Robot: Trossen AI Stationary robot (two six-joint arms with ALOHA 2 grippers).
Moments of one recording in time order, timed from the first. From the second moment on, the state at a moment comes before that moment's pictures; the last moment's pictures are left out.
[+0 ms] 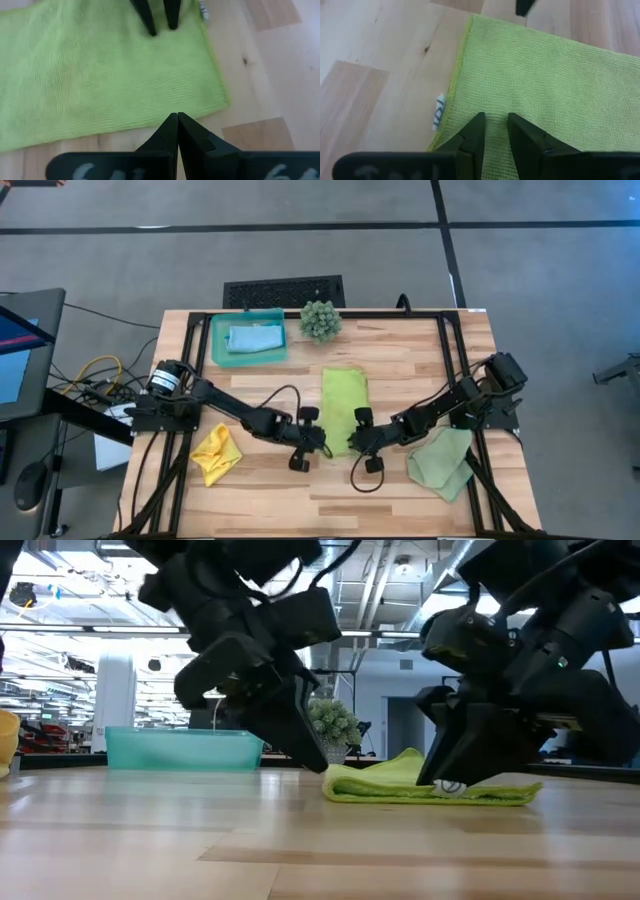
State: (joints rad) left arm -0.27 1.90 1.06 -0.06 -0.16 -0.01; right arm 0.38 1.77 0.68 0.21 0.19 0.01
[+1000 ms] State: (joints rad) left arm -0.71 1.90 1.06 0.13 -0.69 -0.46; right arm 0.94 1.77 0.44 0.68 0.64 0.60
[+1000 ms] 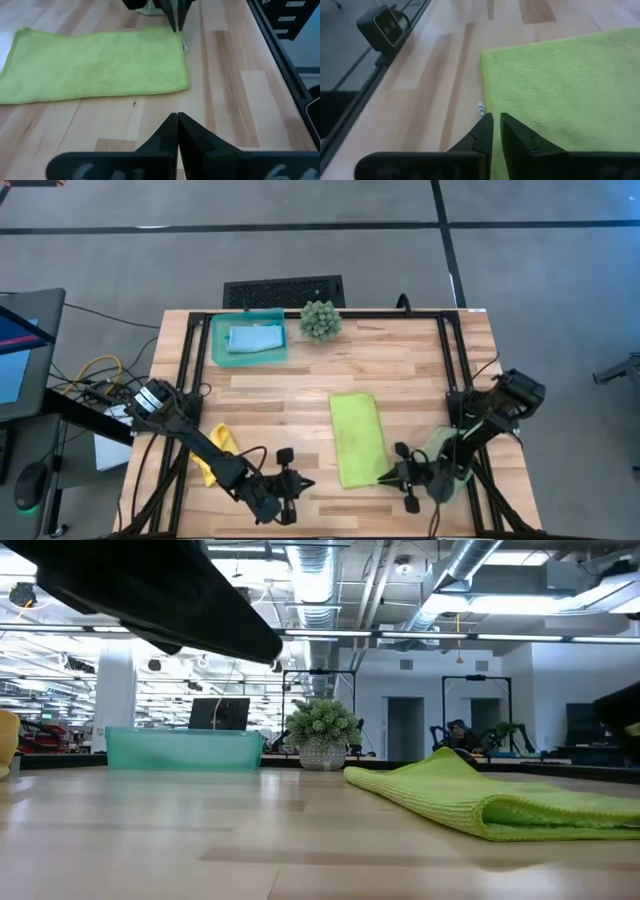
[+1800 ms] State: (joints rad) left arm -0.73 1.90 1.06 0.18 -0.75 -0.45; right arm 0.74 1.77 0.69 0.43 0.46 0.36
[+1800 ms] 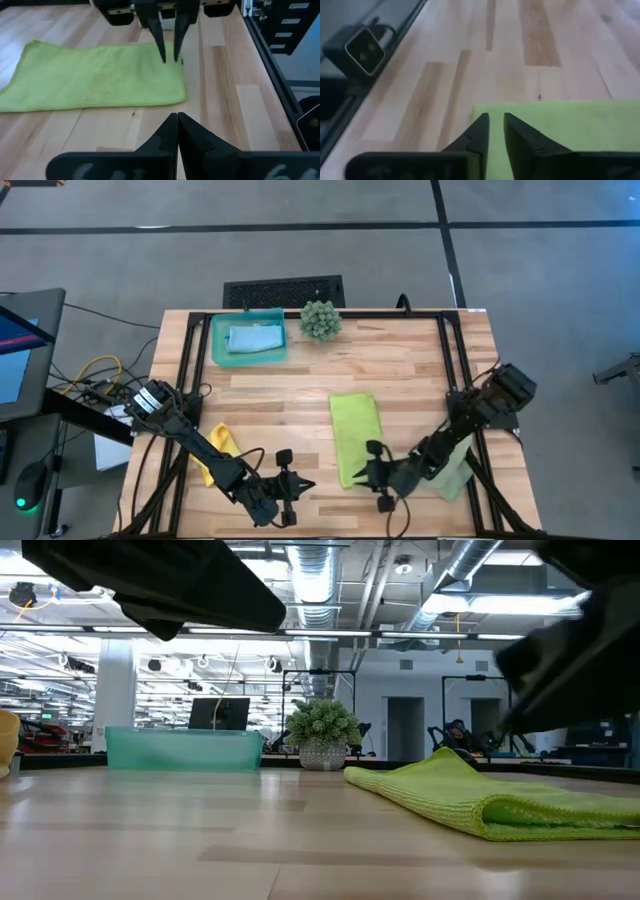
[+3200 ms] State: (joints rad) left arm -0.40 2.00 0.84 0.76 -0.41 -0.21; right arm 0.78 1.77 0.94 0.16 0.19 0.41
